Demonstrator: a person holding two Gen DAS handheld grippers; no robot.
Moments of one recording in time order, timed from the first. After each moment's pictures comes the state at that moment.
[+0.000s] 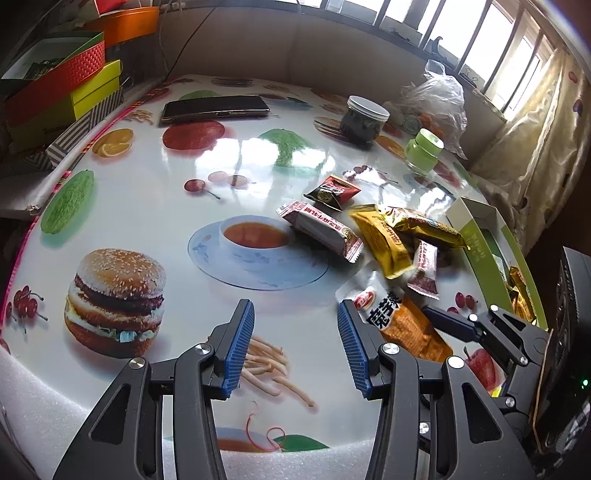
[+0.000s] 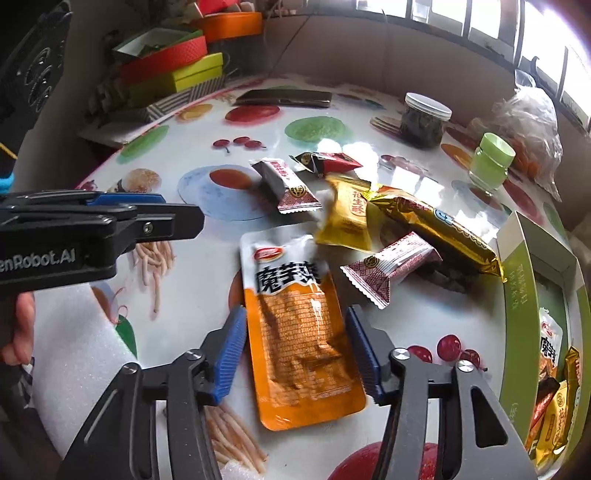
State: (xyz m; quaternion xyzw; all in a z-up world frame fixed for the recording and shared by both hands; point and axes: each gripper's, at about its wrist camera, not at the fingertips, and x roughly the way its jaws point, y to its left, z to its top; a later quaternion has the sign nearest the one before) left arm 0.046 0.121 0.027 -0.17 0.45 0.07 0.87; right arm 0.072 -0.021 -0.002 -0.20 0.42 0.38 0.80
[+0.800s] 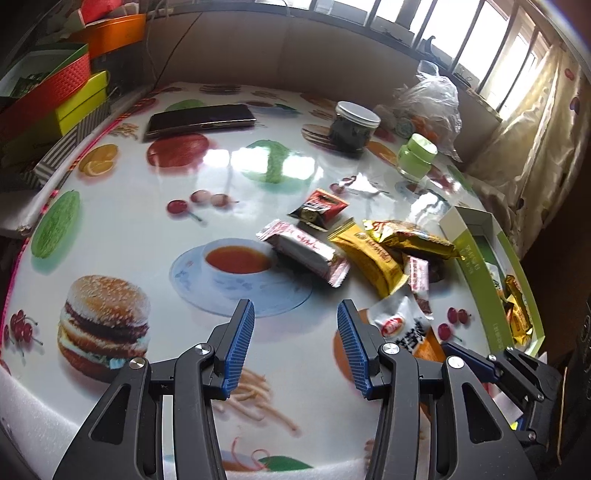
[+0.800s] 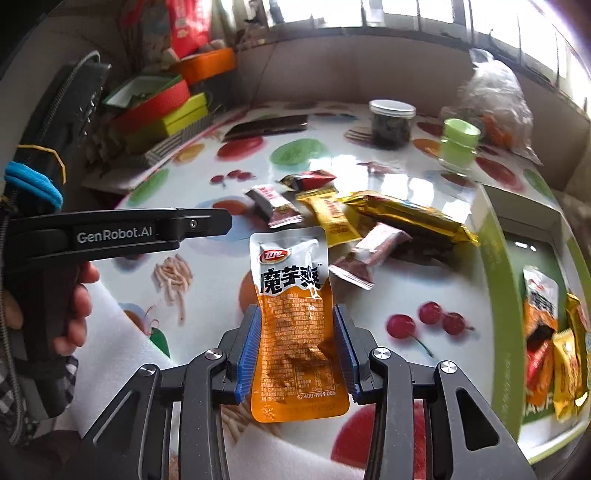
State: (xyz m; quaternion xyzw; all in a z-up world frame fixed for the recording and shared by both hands) left arm 0.069 0.116 0.036 -0.16 0.45 0.06 0.88; right arm 0.065 -0.060 0.020 -0.10 0.42 0.37 0.82
